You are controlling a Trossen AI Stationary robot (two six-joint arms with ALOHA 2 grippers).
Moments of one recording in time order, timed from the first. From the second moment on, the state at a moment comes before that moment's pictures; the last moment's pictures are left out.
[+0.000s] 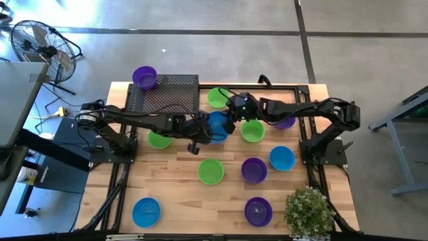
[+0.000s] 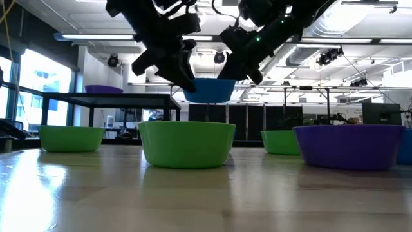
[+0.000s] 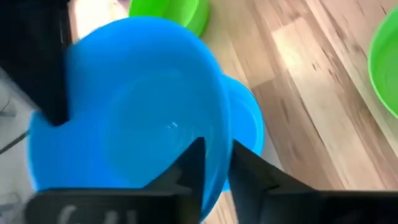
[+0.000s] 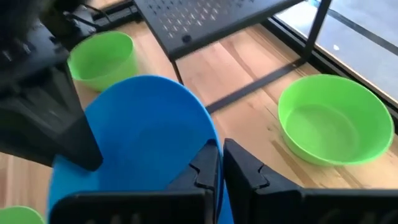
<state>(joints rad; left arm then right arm) 0.02 1.56 1.10 -0.37 -0.27 0.59 -0.26 1.58 1.05 -0.05 0.06 0.26</state>
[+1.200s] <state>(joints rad) 0.55 1.41 1.35 -0.73 -0.08 0.35 -0.15 1.22 0.67 0.12 0.12 0.12</state>
